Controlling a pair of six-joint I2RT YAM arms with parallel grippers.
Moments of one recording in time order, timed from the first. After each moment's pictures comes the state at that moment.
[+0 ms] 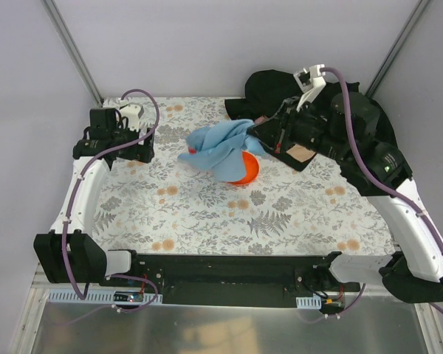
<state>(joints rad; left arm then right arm) 0.03 1.28 1.21 -0.71 0.26 0.18 0.70 1.22 1.78 -0.73 -0.20 0.44</state>
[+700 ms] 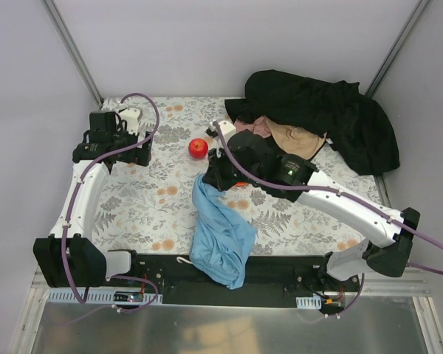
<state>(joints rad) 0.03 1.25 1.18 -0.71 0.20 0.21 1.07 1.44 1.57 -0.66 0.03 0.39</state>
